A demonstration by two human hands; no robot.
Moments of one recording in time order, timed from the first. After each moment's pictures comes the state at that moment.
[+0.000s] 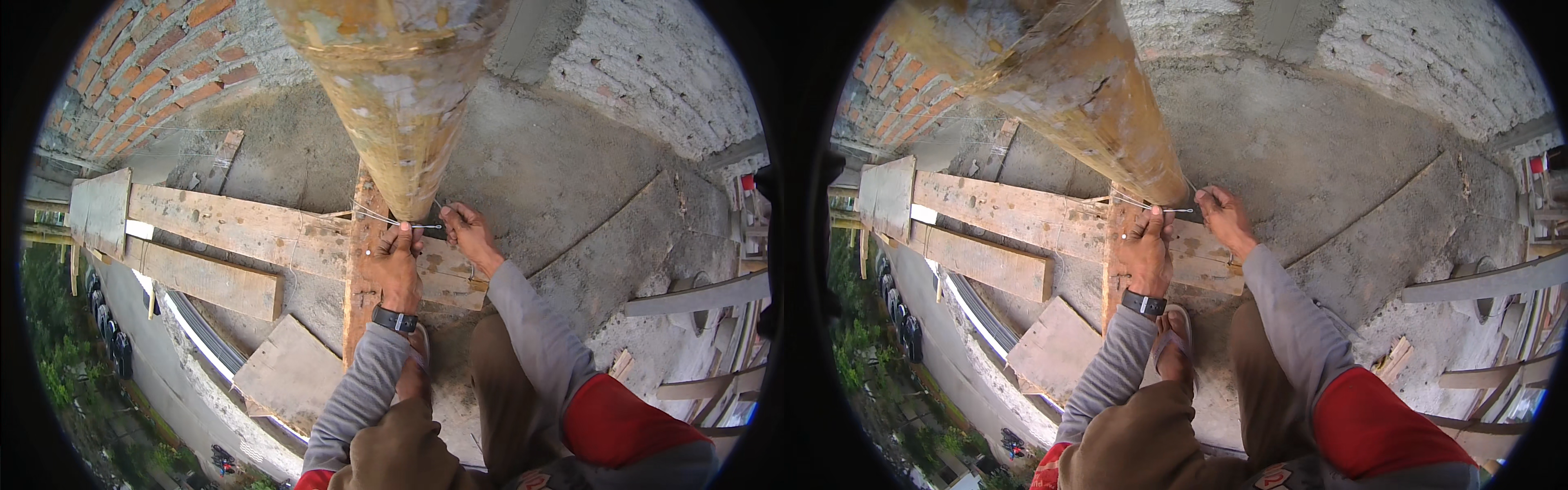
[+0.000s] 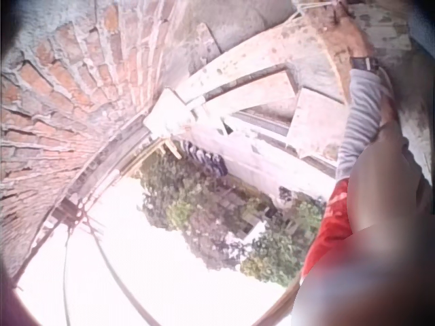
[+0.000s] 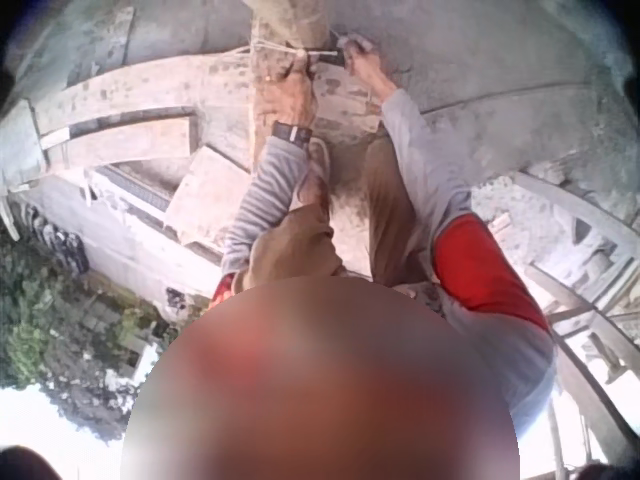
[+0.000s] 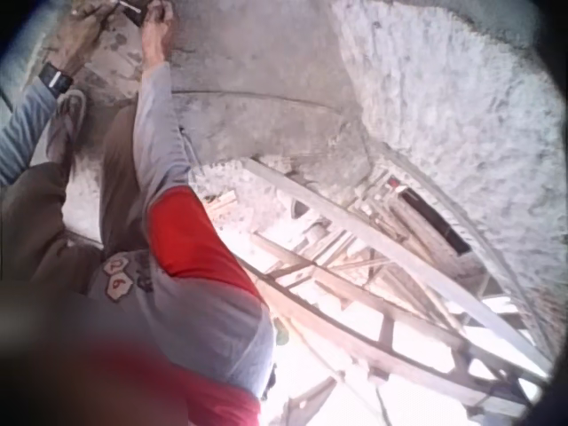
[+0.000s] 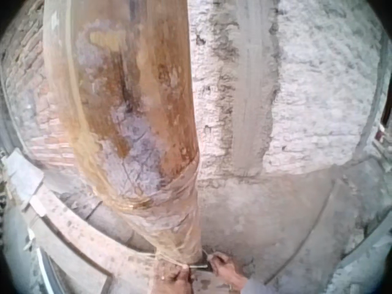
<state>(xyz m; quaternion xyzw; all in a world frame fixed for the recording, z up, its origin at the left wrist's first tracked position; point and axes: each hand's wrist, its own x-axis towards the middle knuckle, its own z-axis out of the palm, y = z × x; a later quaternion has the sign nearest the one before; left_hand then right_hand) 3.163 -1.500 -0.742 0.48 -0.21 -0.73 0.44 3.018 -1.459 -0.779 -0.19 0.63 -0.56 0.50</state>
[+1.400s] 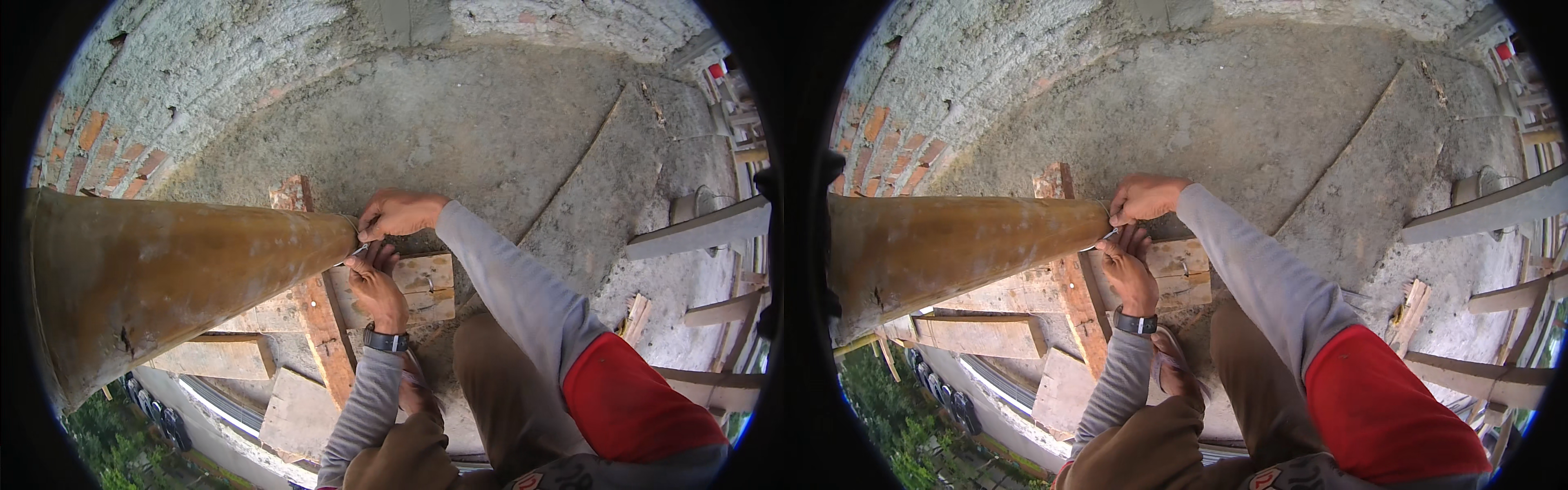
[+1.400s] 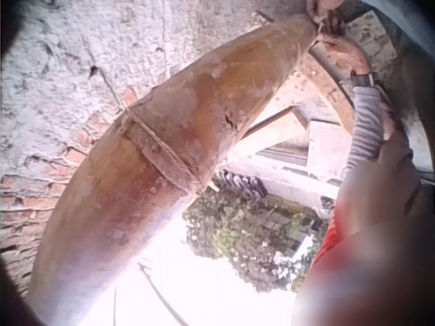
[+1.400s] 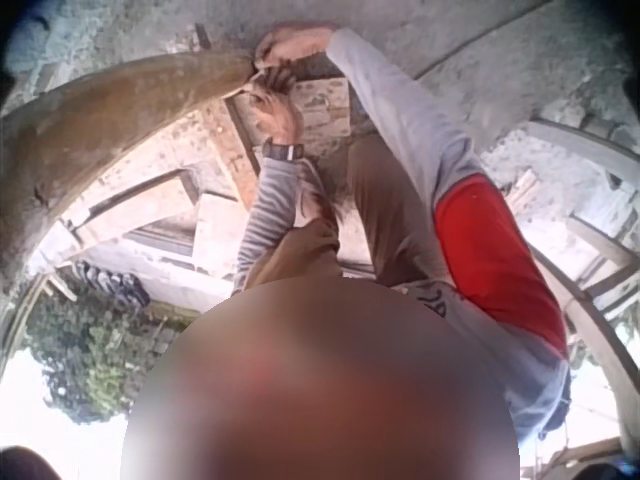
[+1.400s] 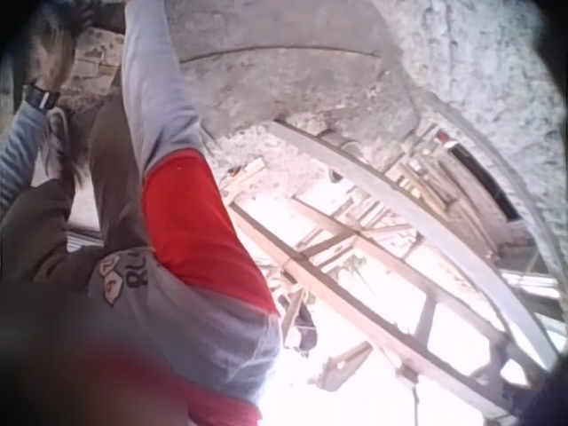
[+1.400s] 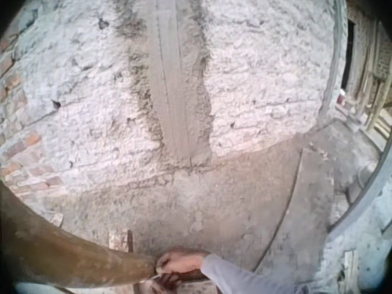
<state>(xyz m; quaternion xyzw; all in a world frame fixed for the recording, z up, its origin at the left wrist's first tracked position) 3.110 -1.478 -0.780 0.49 -0.37 -0.68 0.39 2.945 -1.507 -0.739 -0.51 0.61 -0.28 0.55</state>
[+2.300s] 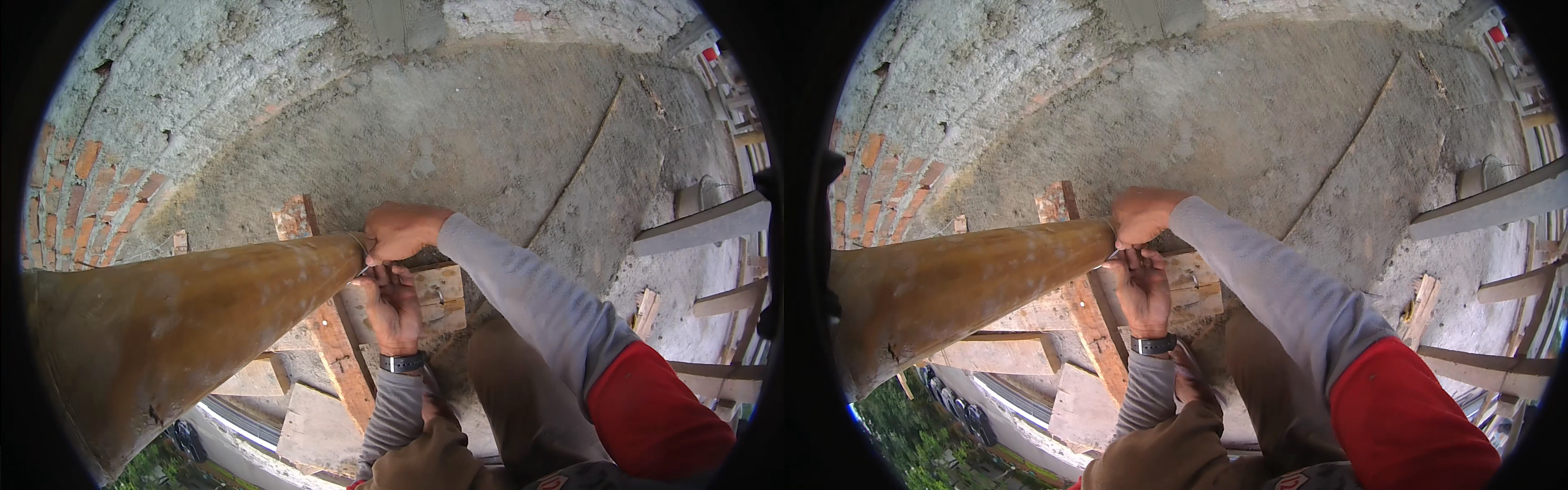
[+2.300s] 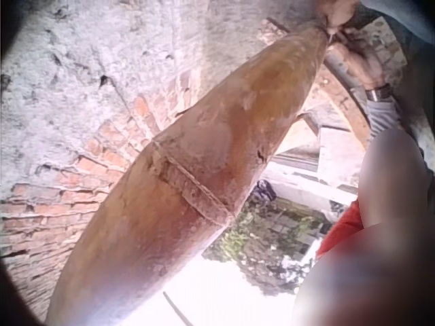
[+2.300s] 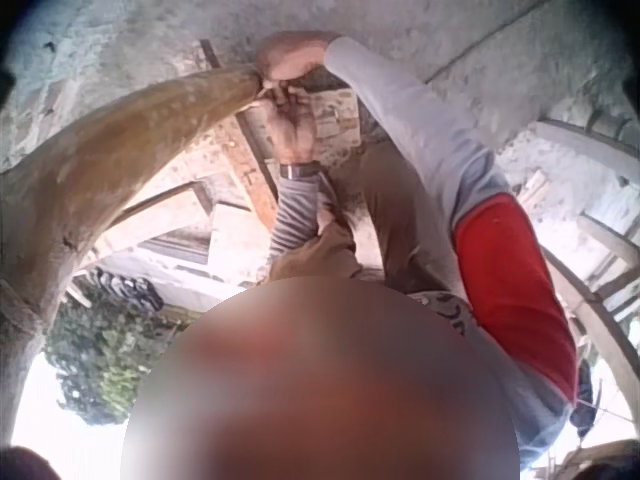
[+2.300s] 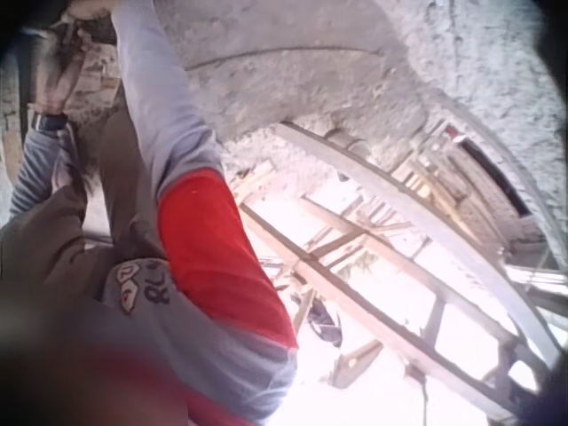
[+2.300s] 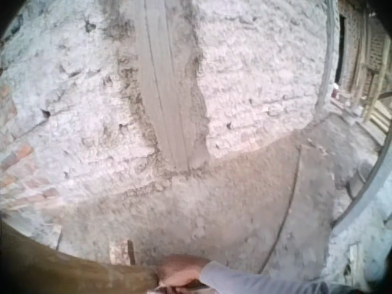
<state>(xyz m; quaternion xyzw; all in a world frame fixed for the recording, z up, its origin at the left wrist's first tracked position) 3.124 -1.479 -0.781 0.24 -0.02 -0.87 0.43 2.948 -1.517 -0.701 -0.58 0.66 -0.10 0.46</state>
